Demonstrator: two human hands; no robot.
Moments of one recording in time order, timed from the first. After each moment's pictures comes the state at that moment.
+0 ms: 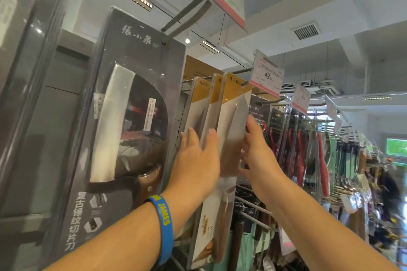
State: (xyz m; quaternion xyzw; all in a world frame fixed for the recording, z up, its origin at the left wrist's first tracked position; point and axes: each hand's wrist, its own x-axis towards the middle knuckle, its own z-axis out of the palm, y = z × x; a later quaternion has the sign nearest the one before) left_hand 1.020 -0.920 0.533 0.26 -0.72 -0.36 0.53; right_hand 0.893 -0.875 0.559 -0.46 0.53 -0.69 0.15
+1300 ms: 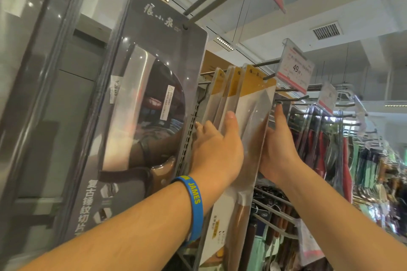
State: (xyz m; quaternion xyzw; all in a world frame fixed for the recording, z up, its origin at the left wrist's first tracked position) left_hand 1.001 -0.931 0.548 0.28 -0.70 -0.37 0.55; right_hand 0.856 -0.906 0.584 -0.47 0.44 -0.72 0.26
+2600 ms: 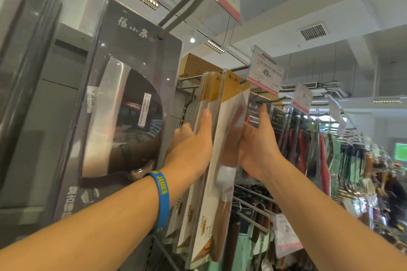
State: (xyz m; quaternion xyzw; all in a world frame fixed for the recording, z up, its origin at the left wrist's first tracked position) left_hand 1.007 -0.936 0.555 0.31 -0.70 -0.34 0.54; right_hand 0.863 -0.890 0.587 -0.50 0.42 -0.70 0.29
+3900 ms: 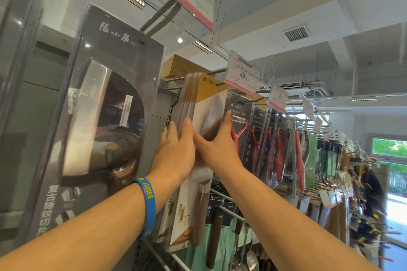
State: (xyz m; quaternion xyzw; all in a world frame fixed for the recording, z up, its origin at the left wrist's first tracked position) left_hand 0.996 -0.941 0.538 0.26 -0.68 -0.37 0.58; right_hand 0.891 -0.900 0.561 -0.56 0.57 -0.60 -0.06
